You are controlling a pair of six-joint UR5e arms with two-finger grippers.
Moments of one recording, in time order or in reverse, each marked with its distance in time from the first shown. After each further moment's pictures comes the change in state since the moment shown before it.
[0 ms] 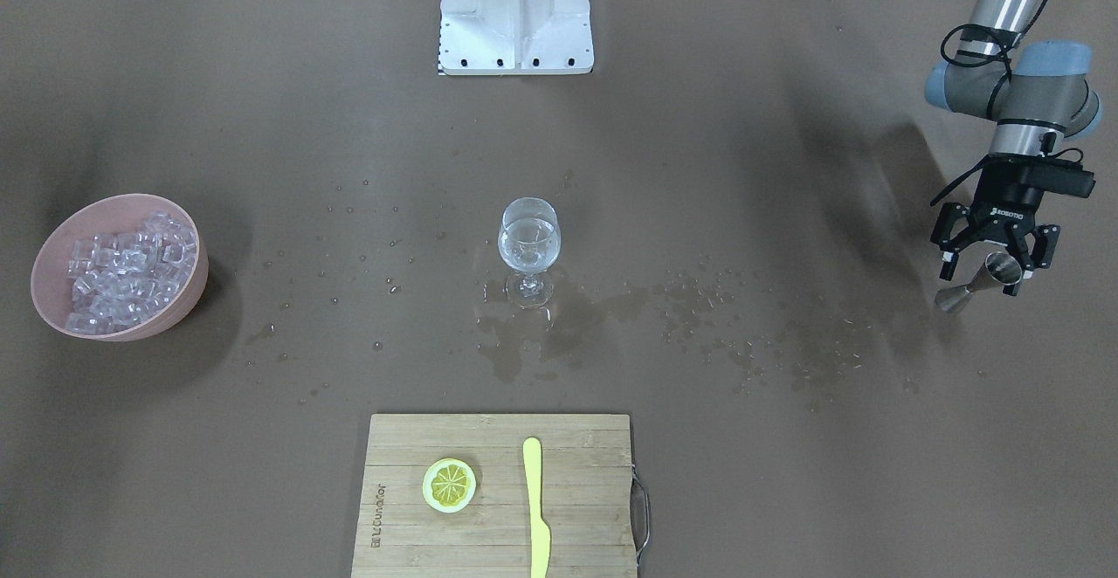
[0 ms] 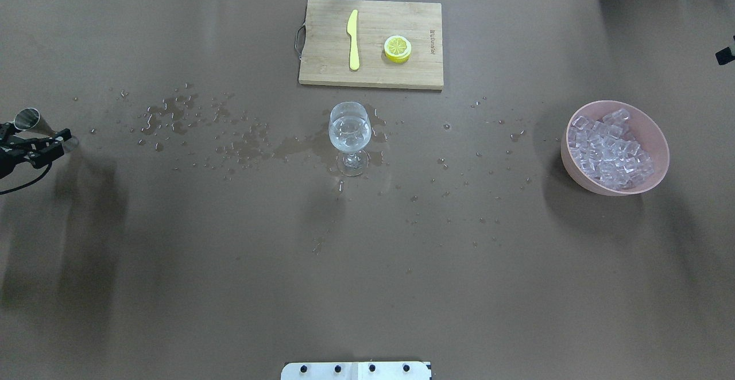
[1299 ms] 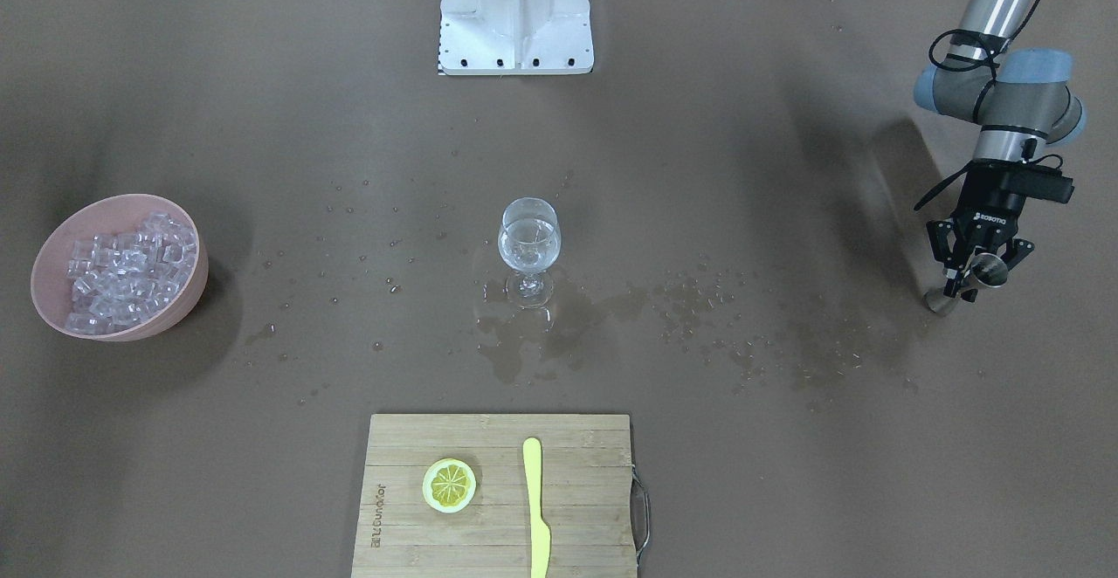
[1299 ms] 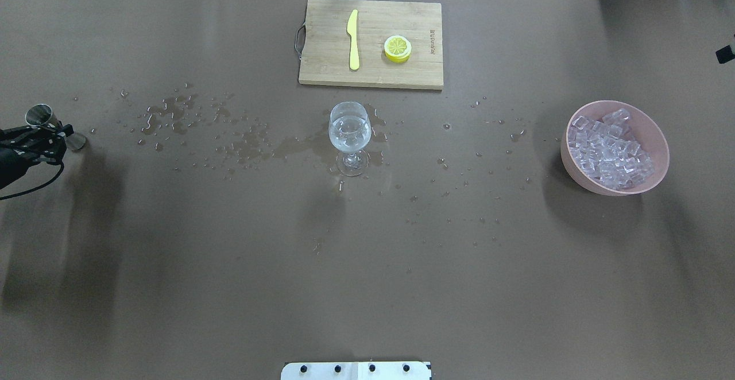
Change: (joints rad) left arm 0.021 -0.013 0.002 0.000 0.013 0.003; right arm 0.000 -0.005 0.023 0.000 -0.001 0.016
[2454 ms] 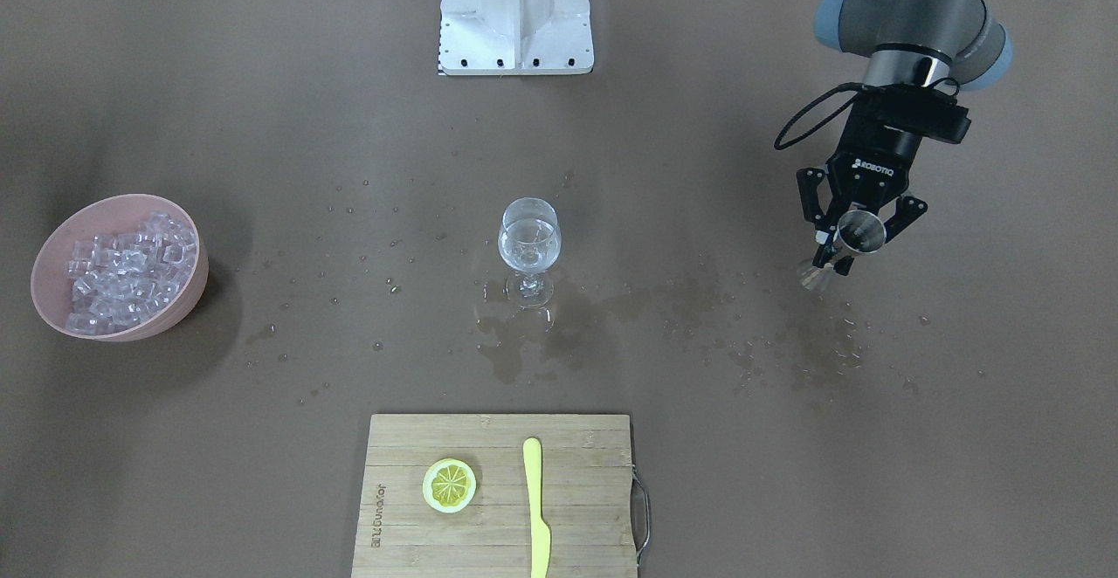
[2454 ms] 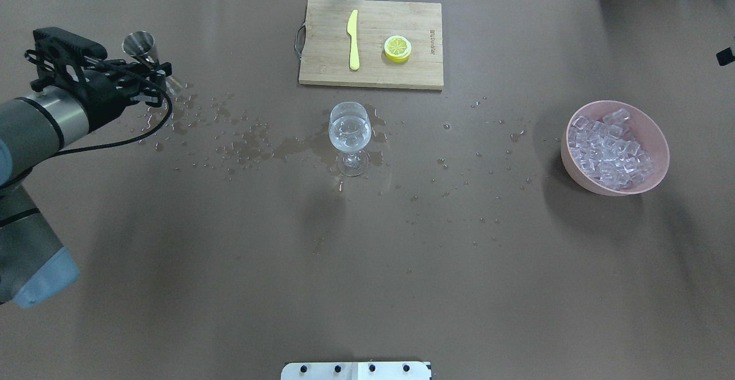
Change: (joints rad) left arm 0.057 -0.148 -0.678 0.783 0.026 0.025; right arm -0.002 -0.005 -0.002 -0.002 -0.001 0.007
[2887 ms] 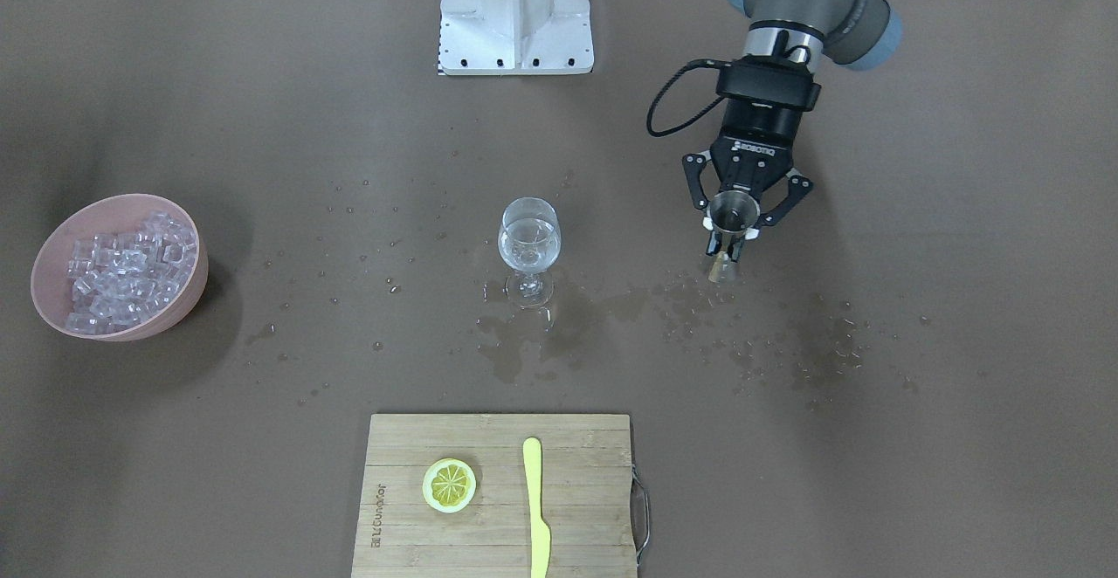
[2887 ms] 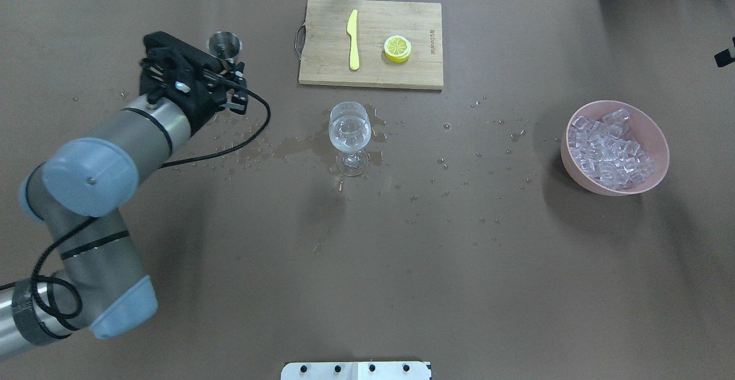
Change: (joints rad) left arm 0.173 -0.234 -0.043 0.346 0.247 0.125; right arm -0.004 0.000 -0.003 0.000 -0.002 0.000
